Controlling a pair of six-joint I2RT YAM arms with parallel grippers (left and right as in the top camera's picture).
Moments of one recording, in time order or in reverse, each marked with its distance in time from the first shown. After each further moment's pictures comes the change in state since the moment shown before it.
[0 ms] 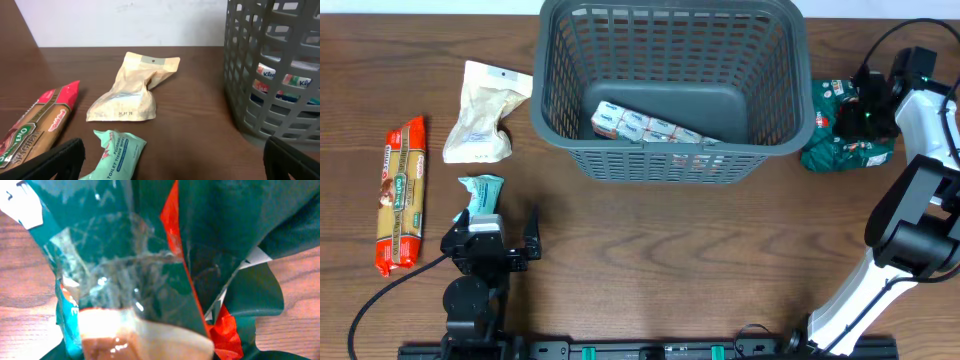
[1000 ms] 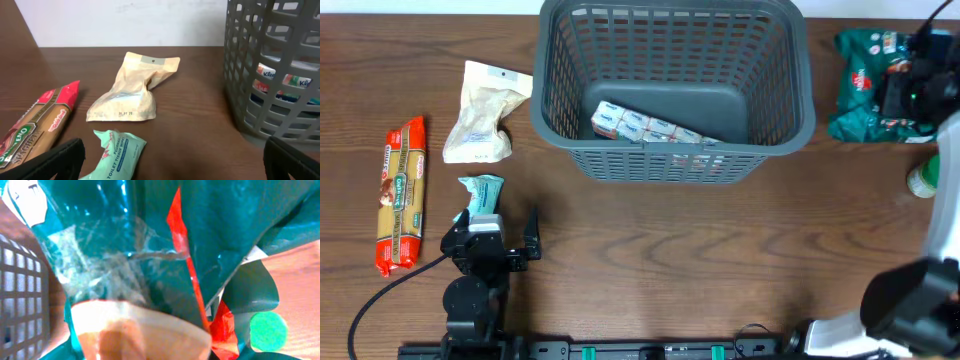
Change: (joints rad) left arm 0.000 0.000 0.000 0.000 0.000 0.000; right arm 0.002 -0.455 0.037 -0.115 0.040 0.121
